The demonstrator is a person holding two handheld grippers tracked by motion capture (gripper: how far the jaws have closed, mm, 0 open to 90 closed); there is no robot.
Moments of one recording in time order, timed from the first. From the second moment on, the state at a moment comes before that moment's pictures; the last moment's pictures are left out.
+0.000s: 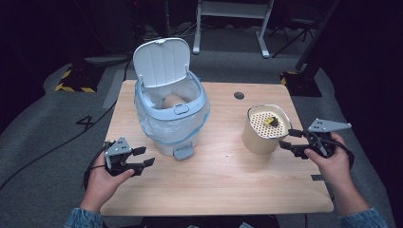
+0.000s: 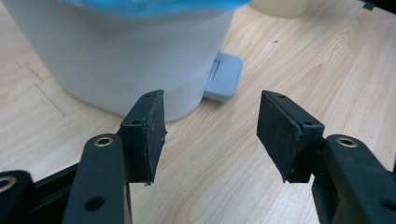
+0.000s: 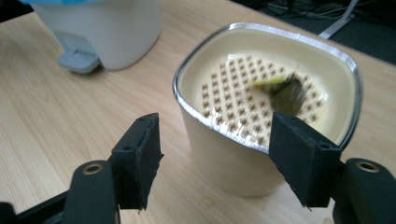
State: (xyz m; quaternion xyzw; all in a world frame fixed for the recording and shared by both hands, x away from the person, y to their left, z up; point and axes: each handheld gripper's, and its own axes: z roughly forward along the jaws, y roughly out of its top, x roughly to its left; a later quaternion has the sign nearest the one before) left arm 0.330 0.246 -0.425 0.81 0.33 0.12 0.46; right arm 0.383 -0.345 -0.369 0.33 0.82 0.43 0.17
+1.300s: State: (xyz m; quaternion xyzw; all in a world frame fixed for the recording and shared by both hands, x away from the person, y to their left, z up) left arm 0.375 0.272 -0.267 0.79 0.25 0.16 0.53; right arm 0.362 -0.341 -0.503 0.33 0.85 0.38 0.15
